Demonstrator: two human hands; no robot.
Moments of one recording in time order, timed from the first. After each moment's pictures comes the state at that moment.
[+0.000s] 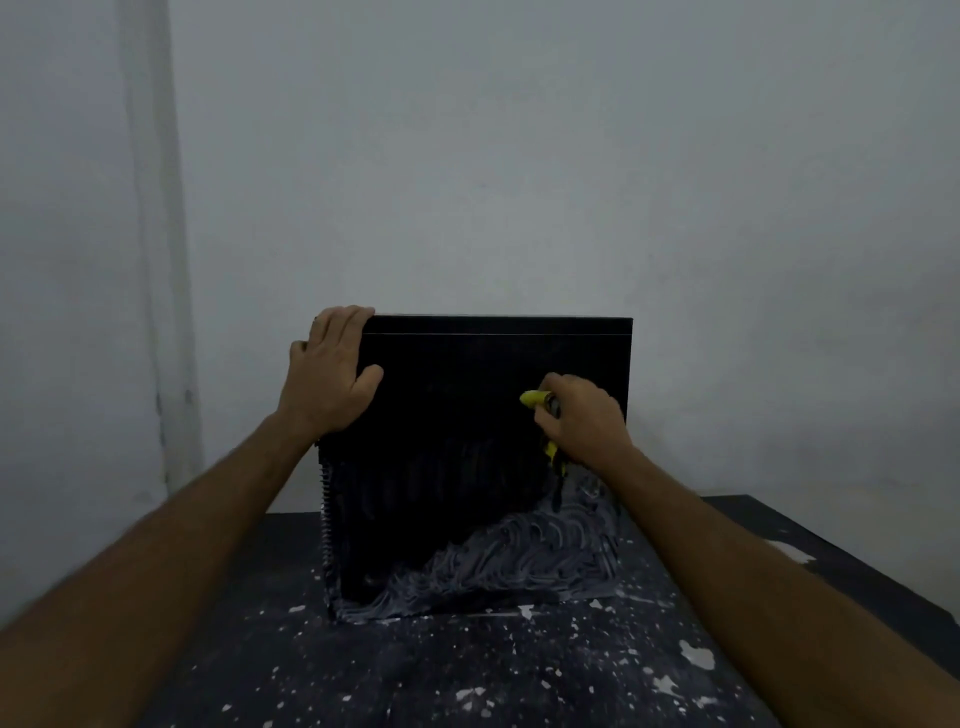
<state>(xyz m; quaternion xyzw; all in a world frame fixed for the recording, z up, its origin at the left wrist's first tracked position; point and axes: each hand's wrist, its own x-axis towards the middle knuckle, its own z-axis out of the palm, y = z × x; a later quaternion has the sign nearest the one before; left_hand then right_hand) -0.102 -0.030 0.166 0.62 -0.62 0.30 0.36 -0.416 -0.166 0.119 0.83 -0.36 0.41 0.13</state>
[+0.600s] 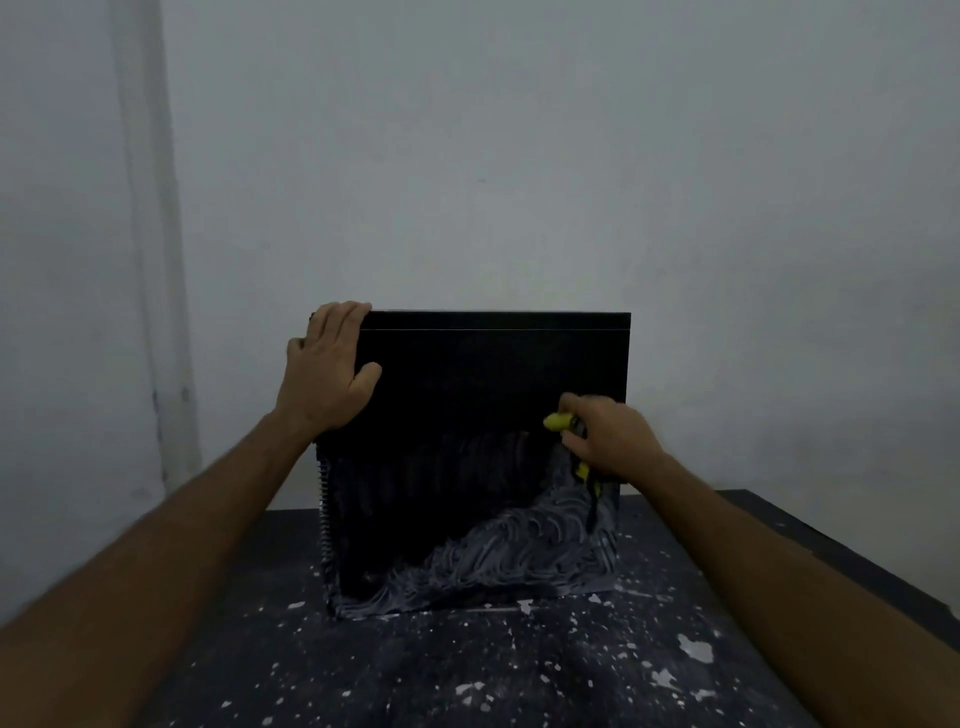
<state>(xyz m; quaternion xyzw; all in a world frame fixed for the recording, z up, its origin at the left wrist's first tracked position) -0.101 -0.033 0.163 0.62 -0.62 0.31 0.36 -0.452 -0.179 0.103 0.85 -0.38 0.34 0.13</state>
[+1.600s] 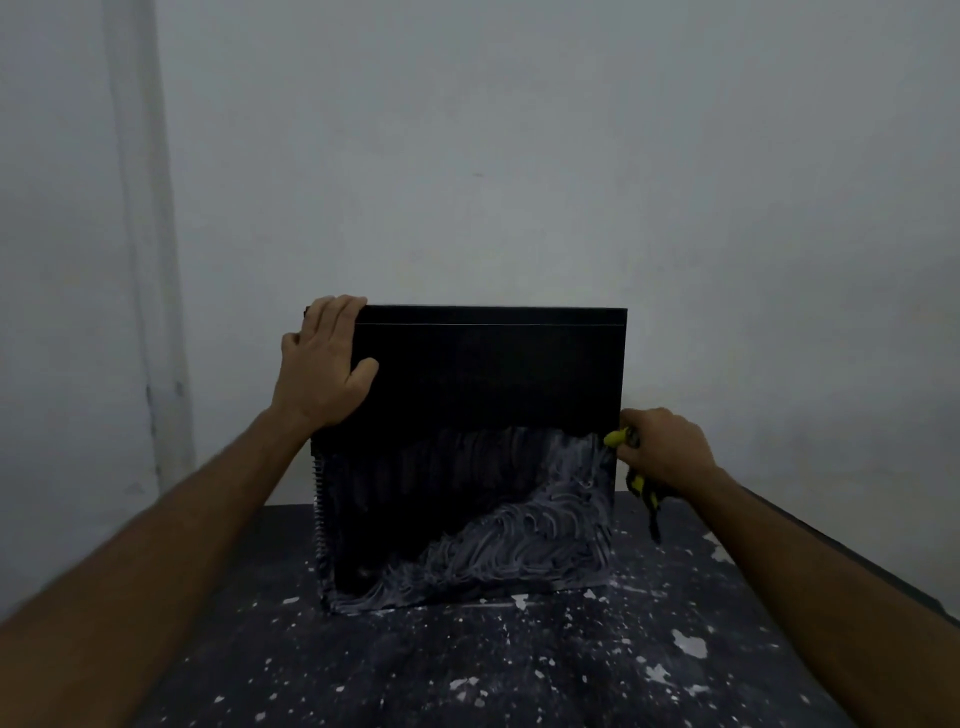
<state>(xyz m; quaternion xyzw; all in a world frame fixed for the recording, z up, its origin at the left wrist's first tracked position) -0.105 -0.034 0.161 0.62 -0.61 0.32 0.38 -0.514 -0.203 0.084 0.80 -0.51 0.29 0.14</state>
